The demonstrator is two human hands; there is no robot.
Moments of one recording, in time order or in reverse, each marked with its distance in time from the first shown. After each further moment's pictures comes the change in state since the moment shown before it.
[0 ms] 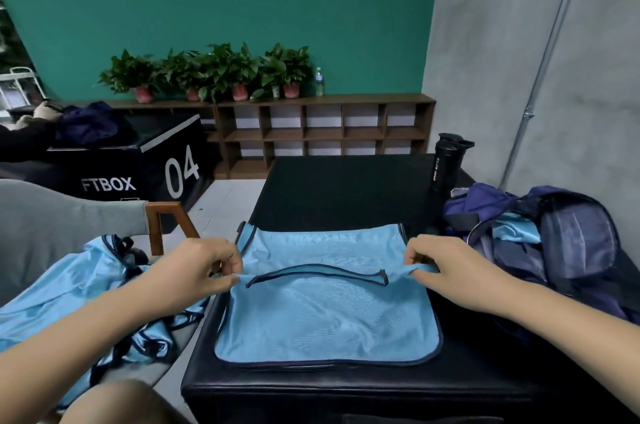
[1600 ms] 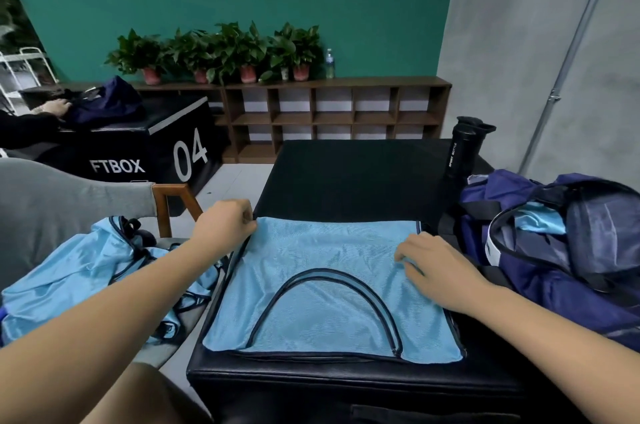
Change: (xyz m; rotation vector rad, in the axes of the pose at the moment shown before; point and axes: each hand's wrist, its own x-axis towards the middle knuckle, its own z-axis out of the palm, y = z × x) left_hand 0.094 -0.076 0.071 0.197 0.143 -0.462; right_hand 0.039 0.051 0.089 -0.262 0.050 -0.089
